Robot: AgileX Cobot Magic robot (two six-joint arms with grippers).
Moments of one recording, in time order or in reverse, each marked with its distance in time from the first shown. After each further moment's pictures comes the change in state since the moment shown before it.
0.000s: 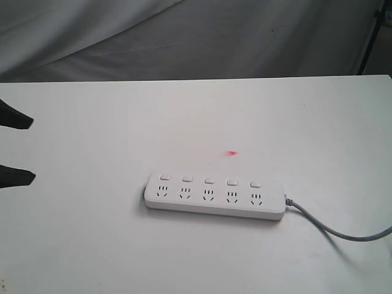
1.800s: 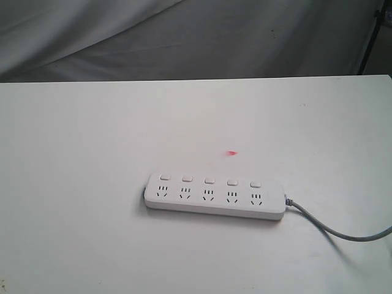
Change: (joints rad) left arm 0.333 -0.238 0.180 -0.169 0.048 0.000; right arm 0.000 0.000 0.000 0.000 0.000 0.000
